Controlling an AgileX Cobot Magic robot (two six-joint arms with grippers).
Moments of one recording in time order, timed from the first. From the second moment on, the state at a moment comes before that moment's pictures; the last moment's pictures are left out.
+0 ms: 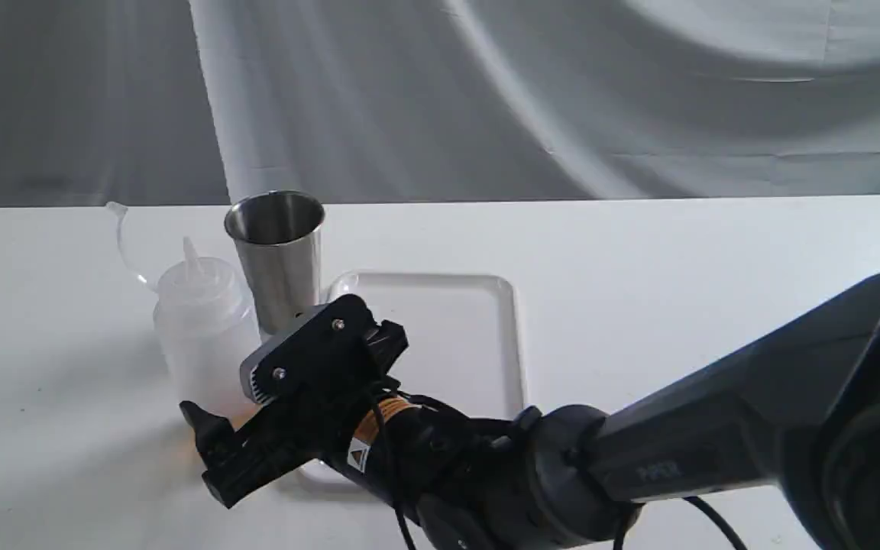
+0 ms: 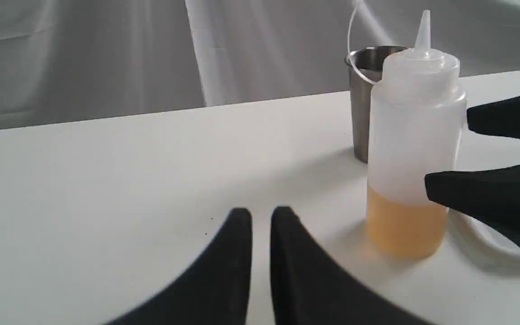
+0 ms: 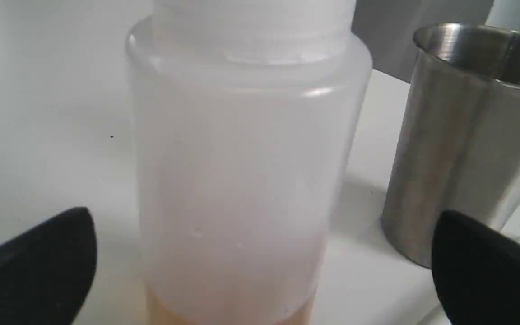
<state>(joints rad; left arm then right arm) -0.02 0.00 0.00 0.01 0.28 0.06 0.69 2.25 -1.16 -0.01 -0.77 -0.10</state>
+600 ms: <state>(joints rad) -0.02 0.00 0.00 0.01 0.28 0.06 0.67 2.31 -1.22 -0.08 -0.74 -0.08</state>
